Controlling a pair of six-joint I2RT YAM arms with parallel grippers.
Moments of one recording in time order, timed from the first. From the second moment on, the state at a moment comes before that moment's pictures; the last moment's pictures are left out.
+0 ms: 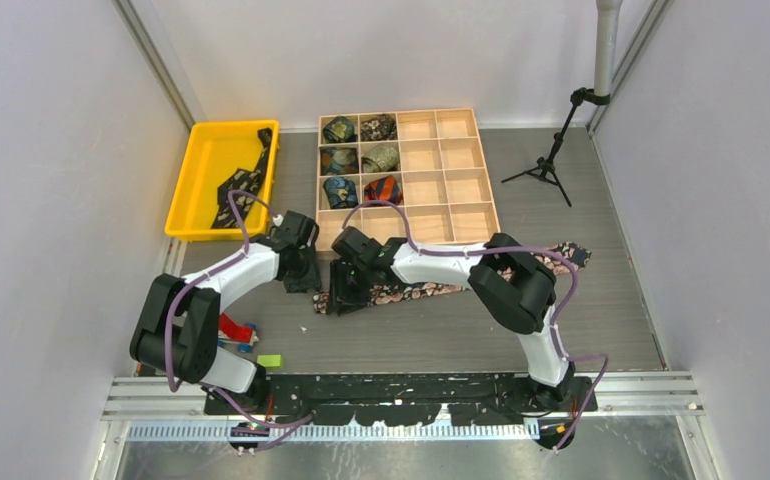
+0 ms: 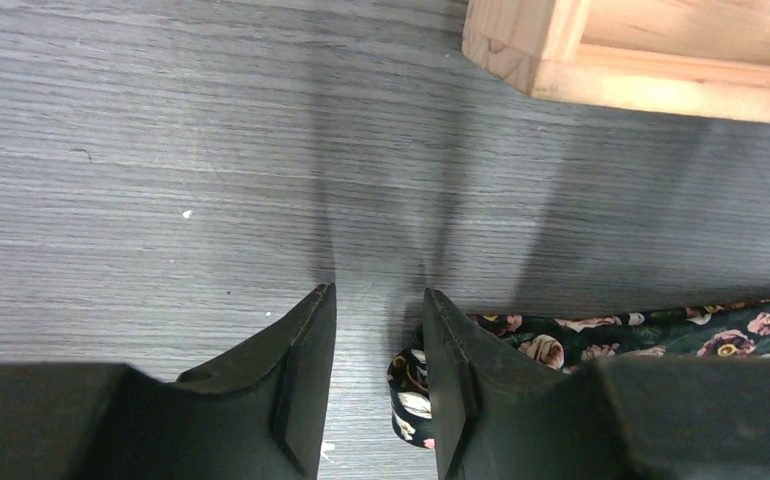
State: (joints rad) left arm -0.36 1.45 0.77 -0.52 -0.06 -0.53; right arm 1.01 2.04 1.38 -0.32 -0.29 0.94
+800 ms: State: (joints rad) left arm -0.36 1.46 0.87 -0.60 -0.02 -0.50; right arm 1.06 2.04 1.33 -0.22 -0.21 1.03
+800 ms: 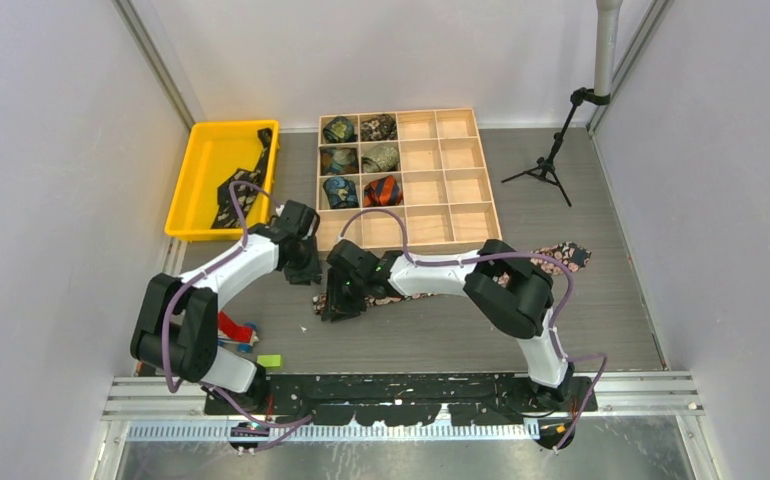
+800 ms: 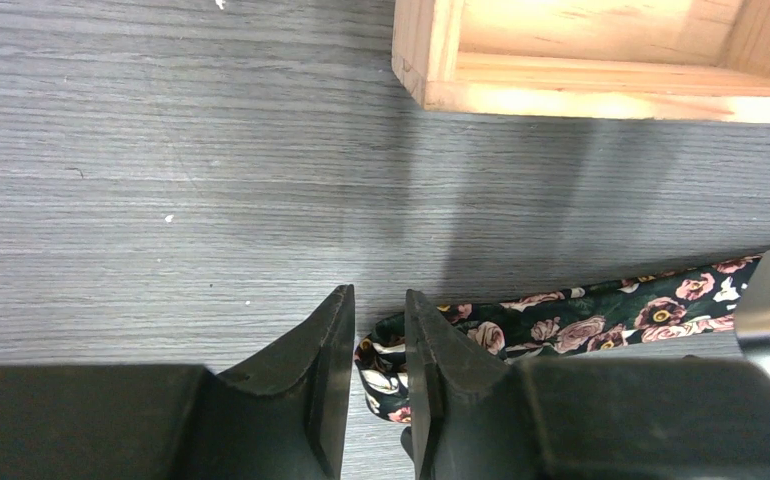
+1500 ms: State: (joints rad) left arm -0.36 1.10 0.72 -0.67 -0.11 -0.57; right arm 1.03 1.94 1.42 -0.29 -0.21 0.97
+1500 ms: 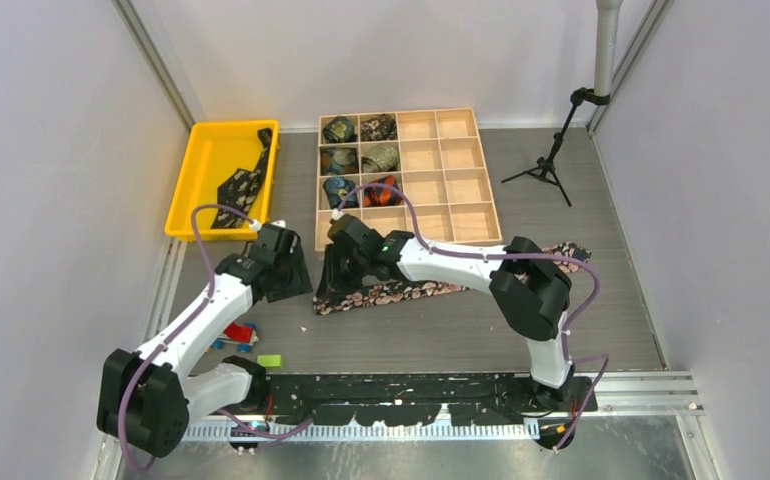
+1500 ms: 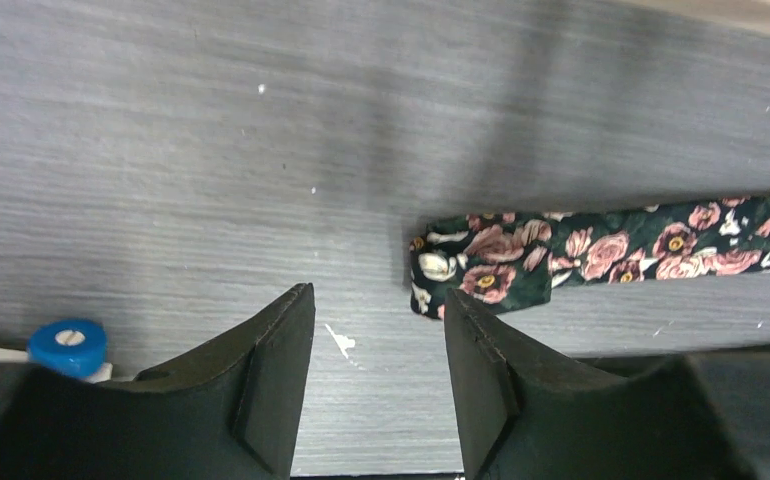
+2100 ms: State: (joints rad) left arm -0.36 1.00 0.60 -0.64 -0.01 -0.63; right arm 0.97 2.09 1.47 -0.32 -0.25 0.92
